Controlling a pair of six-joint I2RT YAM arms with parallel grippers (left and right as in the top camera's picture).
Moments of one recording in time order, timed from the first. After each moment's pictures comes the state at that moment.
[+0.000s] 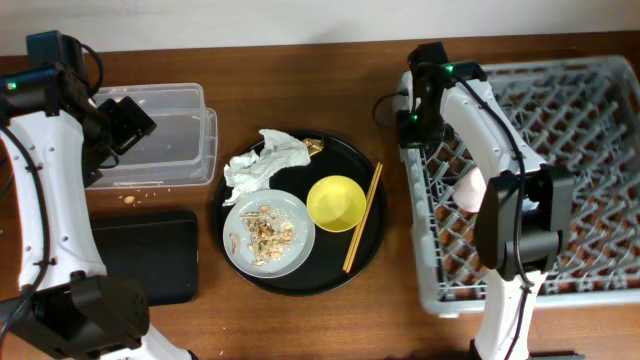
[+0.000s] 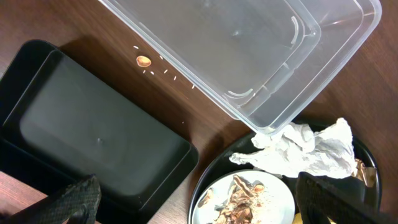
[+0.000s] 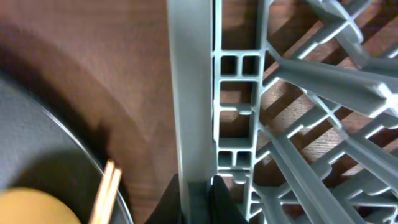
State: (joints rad) left arm 0.22 1.84 1.99 -1.48 -0.02 -0.52; right arm 0.15 2.16 1.85 -1.11 -0.04 0.18
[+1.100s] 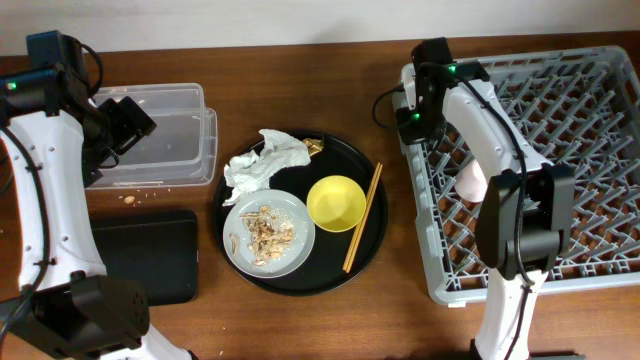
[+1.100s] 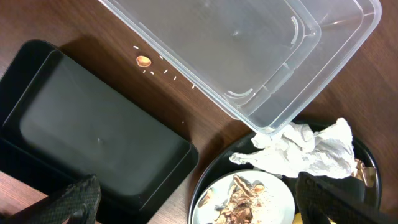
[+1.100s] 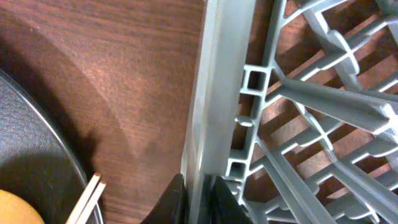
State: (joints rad) left arm 0.22 1.84 1.99 -1.48 -0.02 -0.52; right arm 0.14 2.16 1.84 -1.03 -0.03 -0.05
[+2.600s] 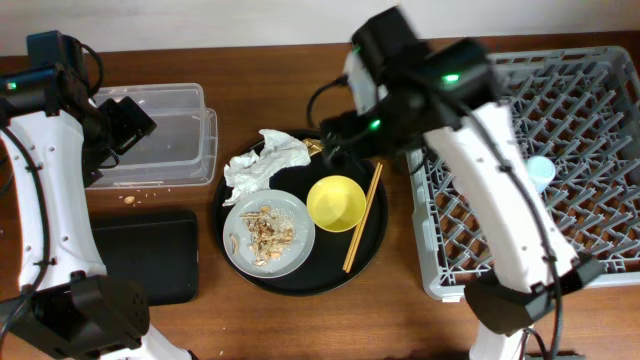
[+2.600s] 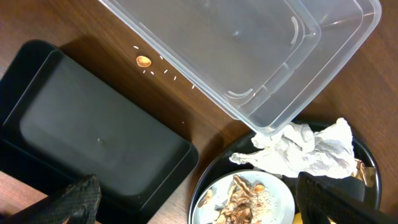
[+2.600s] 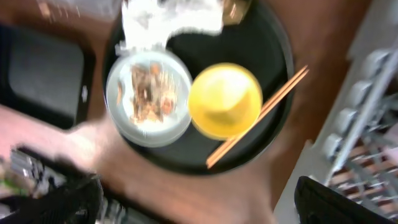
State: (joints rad) left arm 0.22 1.84 1.99 -1.48 -0.02 -0.52; right arm 0.53 1.94 2.35 -1.67 -0.19 0.24
